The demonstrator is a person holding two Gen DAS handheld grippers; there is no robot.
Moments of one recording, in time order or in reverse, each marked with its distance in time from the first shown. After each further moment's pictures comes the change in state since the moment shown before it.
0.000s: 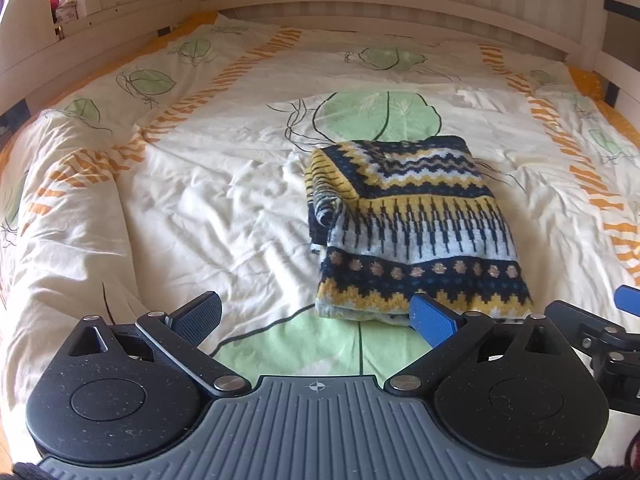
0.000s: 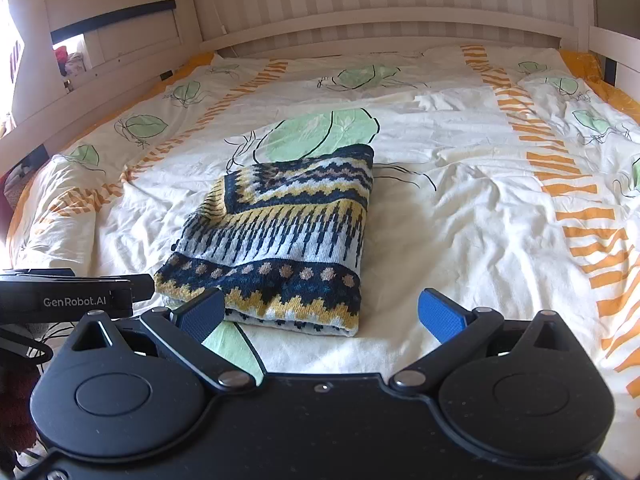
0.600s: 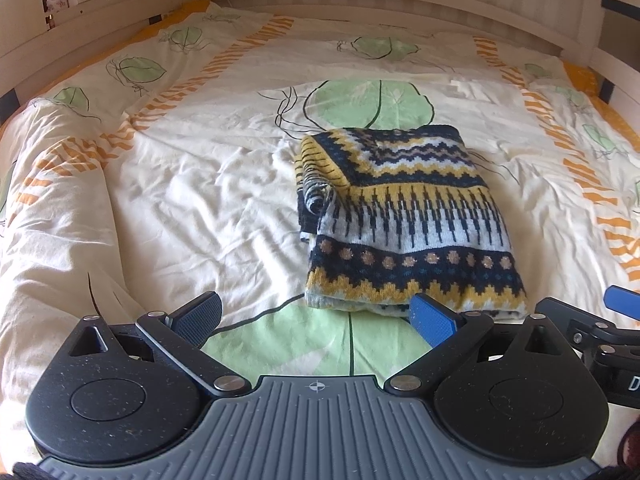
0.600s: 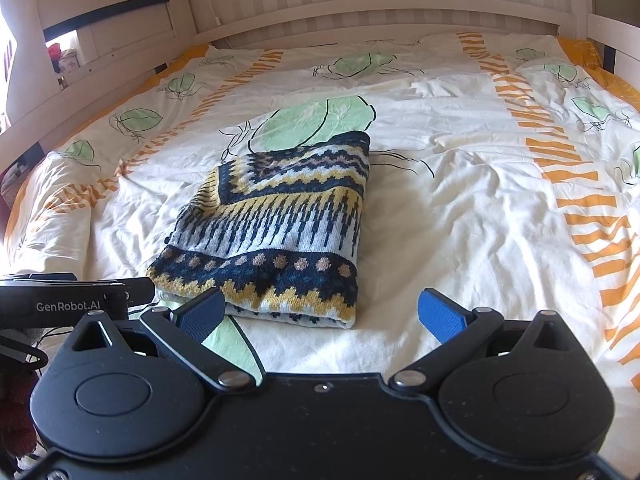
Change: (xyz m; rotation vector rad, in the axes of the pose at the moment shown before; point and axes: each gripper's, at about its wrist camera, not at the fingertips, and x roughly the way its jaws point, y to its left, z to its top) left arm 0.006 0.000 -0.001 -0.008 0.033 -0.029; right arm 0.006 -0.003 -0.001 0.019 0.032 -0.001
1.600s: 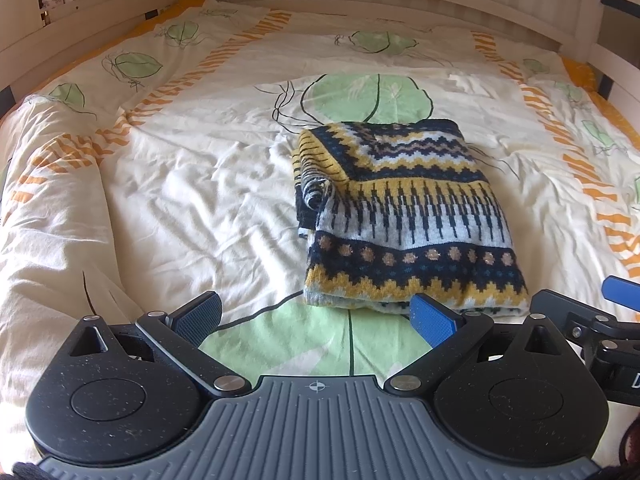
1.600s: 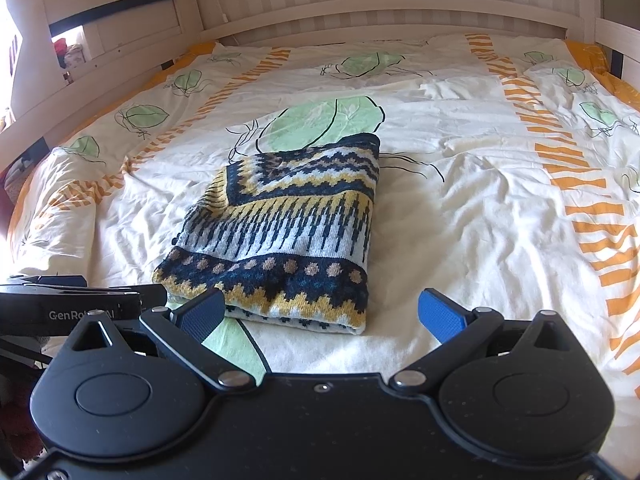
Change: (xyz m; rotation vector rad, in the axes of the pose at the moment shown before) left arm 0.004 0.000 0.001 0.003 0.012 -0.006; right arm 0.002 0.006 0.003 -0.015 0.002 0.009
